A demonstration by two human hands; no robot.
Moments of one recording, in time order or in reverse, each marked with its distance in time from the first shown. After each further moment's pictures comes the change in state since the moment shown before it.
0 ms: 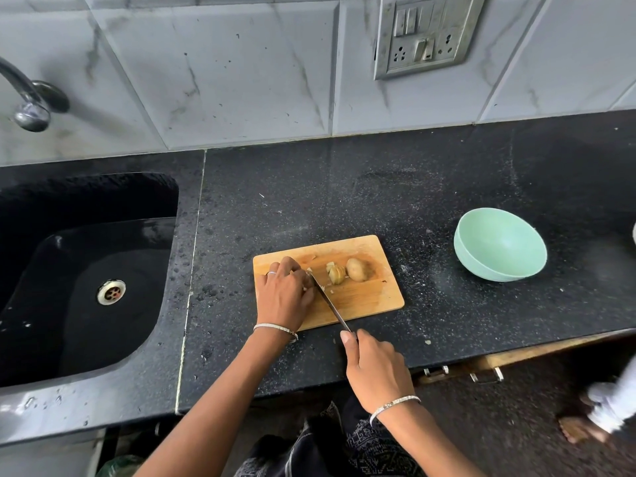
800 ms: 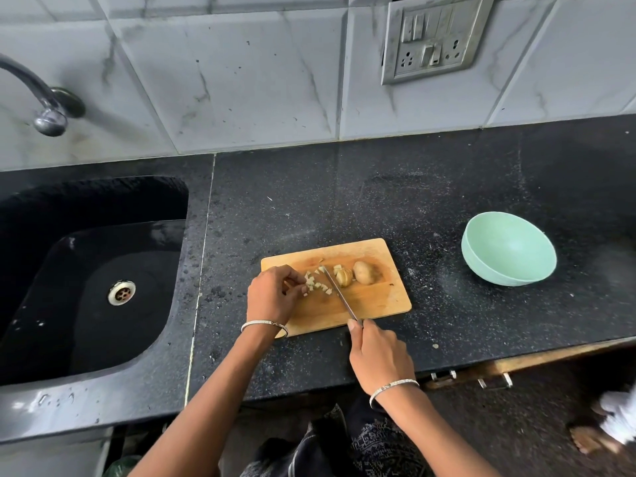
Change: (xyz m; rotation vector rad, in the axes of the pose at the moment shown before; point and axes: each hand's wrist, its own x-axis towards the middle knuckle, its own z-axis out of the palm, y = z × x) left_hand 0.000 -0.021 -0.022 -0.409 0.002 -0.173; right_hand 0.017 -0.014 -0.006 -0.062 0.045 0.049
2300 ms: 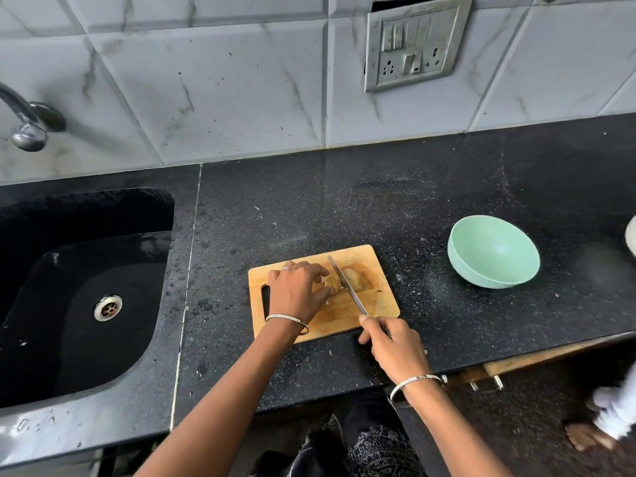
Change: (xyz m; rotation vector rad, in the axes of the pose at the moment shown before) left_hand 0.018 0.045 0.032 0.306 -0.045 0.214; right_hand 0.026 0.040 -0.018 0.517 0.033 0.132
